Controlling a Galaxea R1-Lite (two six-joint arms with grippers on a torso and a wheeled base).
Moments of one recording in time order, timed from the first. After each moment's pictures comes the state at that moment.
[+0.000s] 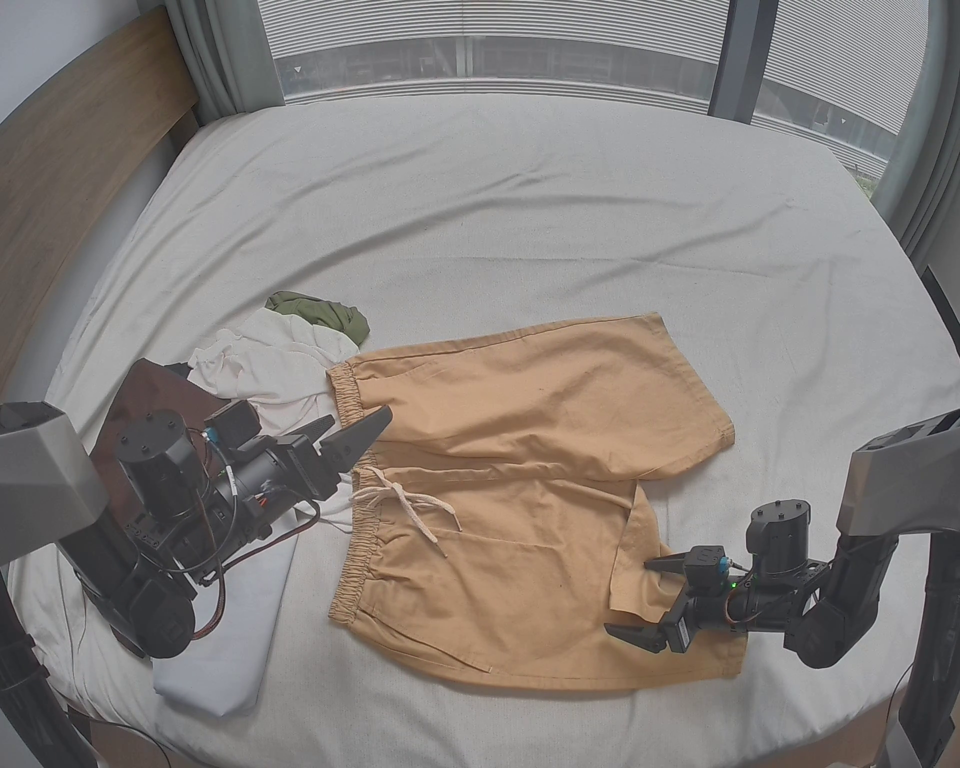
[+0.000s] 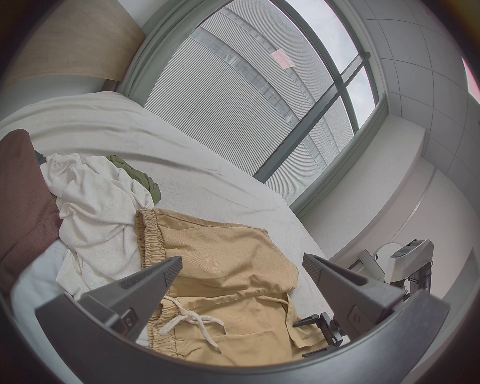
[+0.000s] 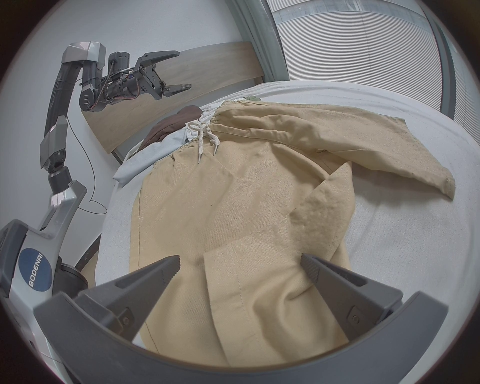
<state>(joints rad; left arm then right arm) -0.32 1.99 -0.48 -1.55 -0.29 -0.46 0.34 2.24 -0.37 -1.28 0.45 -0.35</state>
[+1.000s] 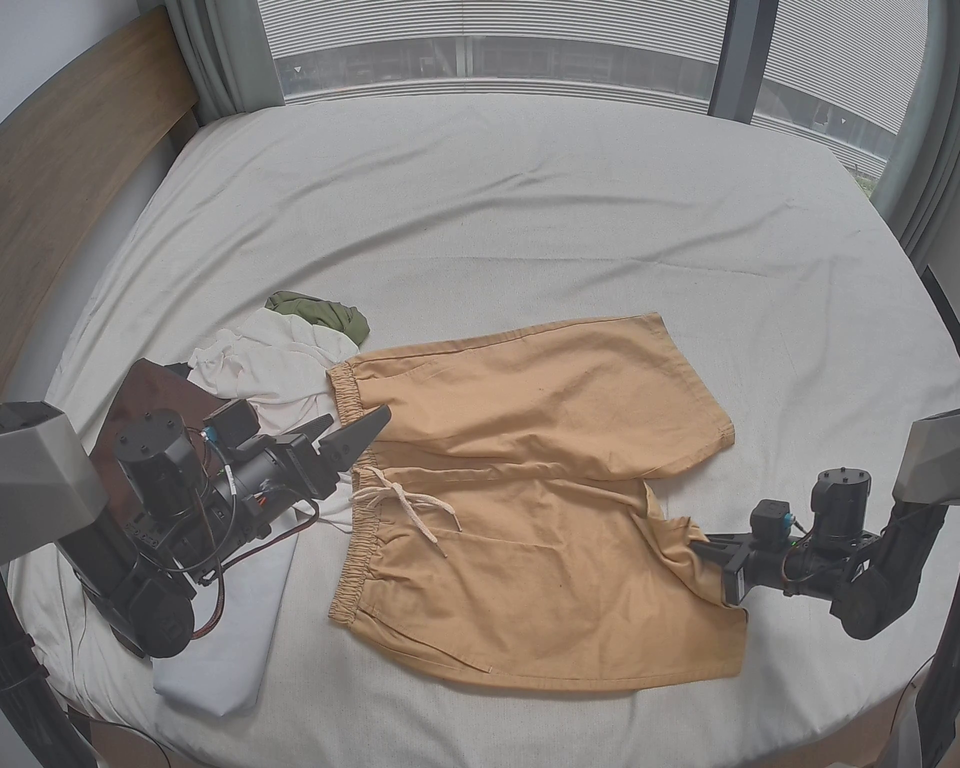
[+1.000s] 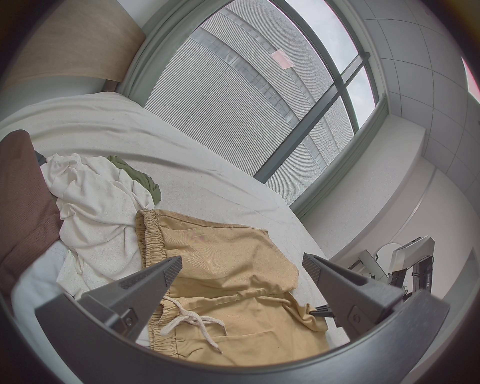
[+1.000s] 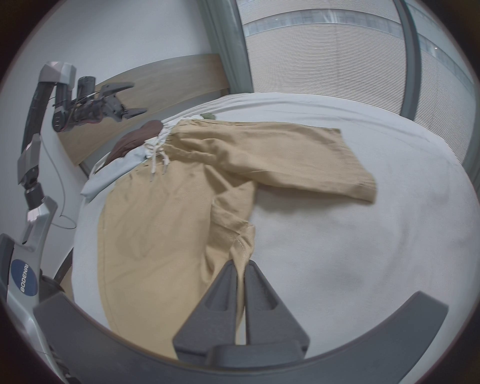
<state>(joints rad) -0.32 1.99 -0.48 -1.55 -0.29 -0.46 0.11 2.12 -0.33 -1.30 0.43 -0.34</state>
